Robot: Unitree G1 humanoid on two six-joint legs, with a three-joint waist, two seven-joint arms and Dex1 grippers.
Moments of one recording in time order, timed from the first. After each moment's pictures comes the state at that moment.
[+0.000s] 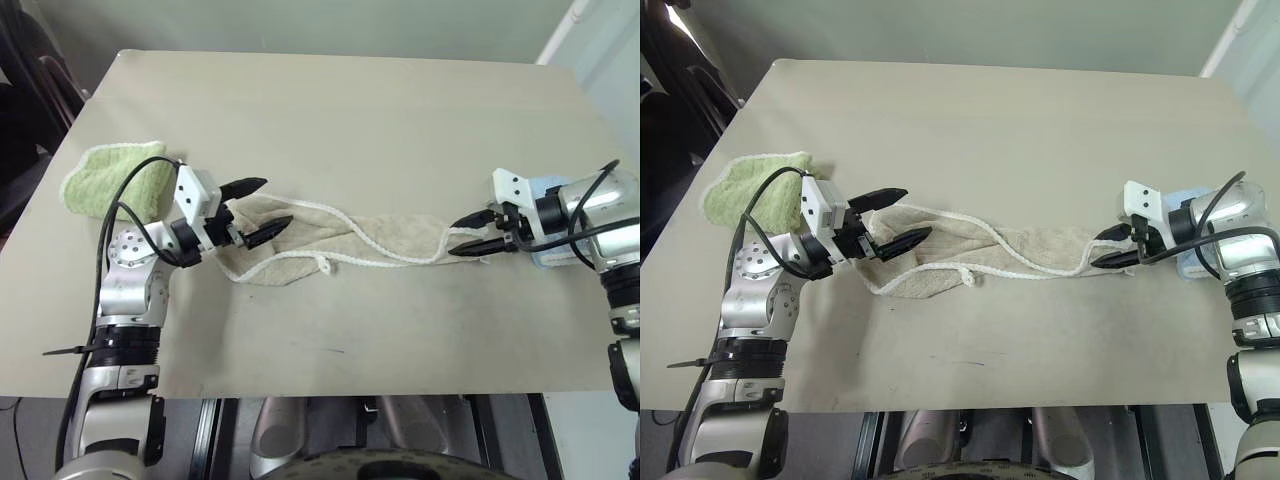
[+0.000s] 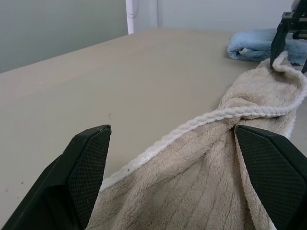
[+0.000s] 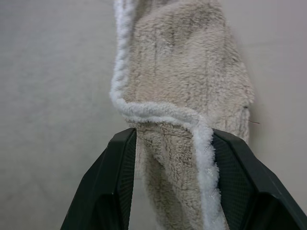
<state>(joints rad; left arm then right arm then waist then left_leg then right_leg) -0.41 0.57 0.11 0.19 -0.41 0.08 -1.04 -0.75 -0.86 0.24 0.42 0.13 0.22 1.55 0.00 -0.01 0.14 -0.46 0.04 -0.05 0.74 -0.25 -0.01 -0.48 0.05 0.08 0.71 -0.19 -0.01</state>
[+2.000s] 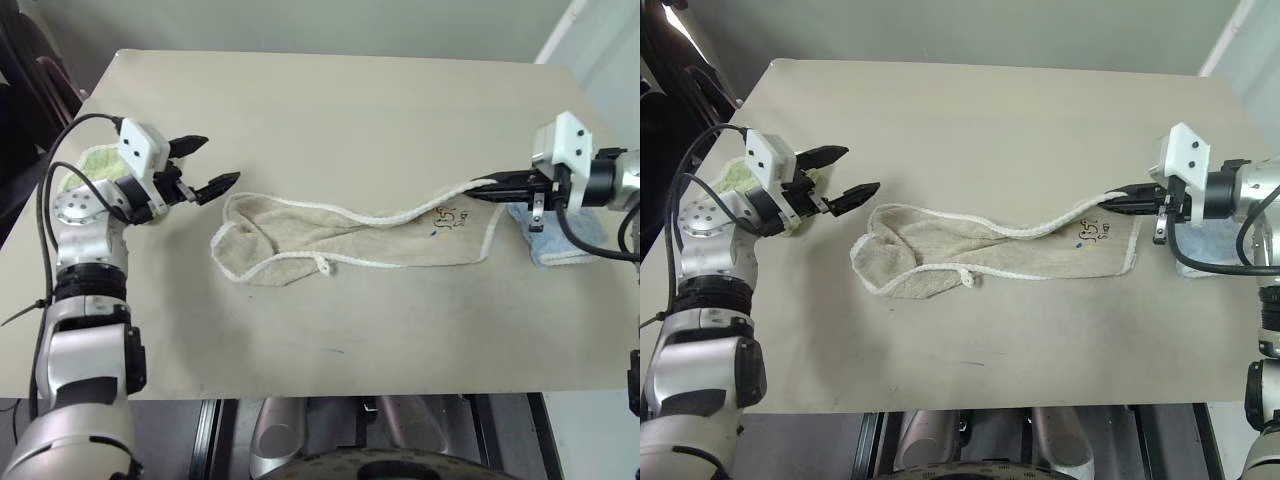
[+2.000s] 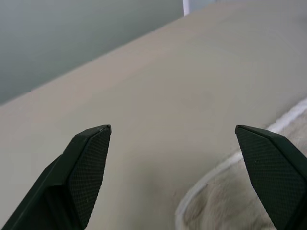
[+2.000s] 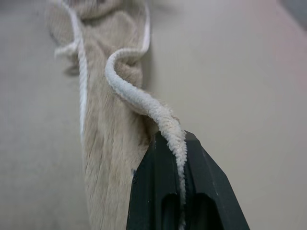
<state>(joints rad) -0.85 0.72 0.14 1.00 -0.25 -0.23 -1.15 -0.66 -0.91 -0.02 0.08 0.28 0.30 1.36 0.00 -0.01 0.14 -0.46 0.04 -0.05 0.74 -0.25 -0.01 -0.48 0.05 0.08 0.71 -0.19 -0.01</state>
